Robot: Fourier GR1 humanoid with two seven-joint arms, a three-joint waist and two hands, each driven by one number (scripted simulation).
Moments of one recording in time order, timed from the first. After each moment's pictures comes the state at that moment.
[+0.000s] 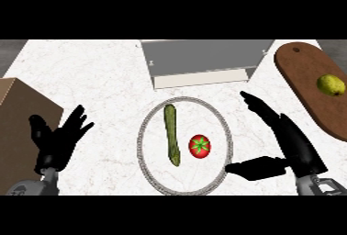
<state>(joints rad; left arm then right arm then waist) -0.07 0.38 -0.15 -1.36 0.38 0.17 0.21 -0.15 -0.38 0.31 -1.89 0.11 -0.05 0.53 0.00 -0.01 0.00</state>
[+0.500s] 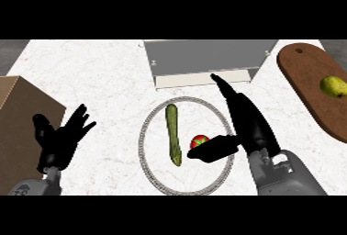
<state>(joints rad) -0.07 0.36 -0.15 -1.35 0.36 0.17 0.21 -0.46 -0.22 0.45 -1.81 0.34 -0.06 1.01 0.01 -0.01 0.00</state>
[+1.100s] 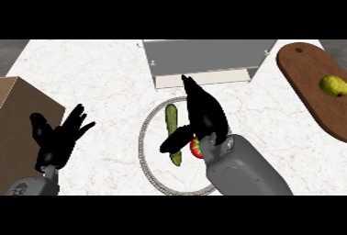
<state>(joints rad) -0.08 0.36 -0.11 -1.32 0.34 0.14 0.21 -0.62 -0.04 0.51 -1.54 0.48 -0.02 1.10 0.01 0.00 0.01</state>
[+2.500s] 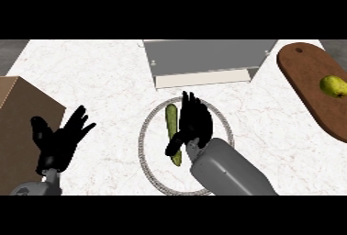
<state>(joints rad) -0.05 0.31 -0.08 -1.37 0.29 0.11 0.23 -0.62 -0.01 0.64 -1.24 0.59 -0.11 1.10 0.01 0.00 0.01</state>
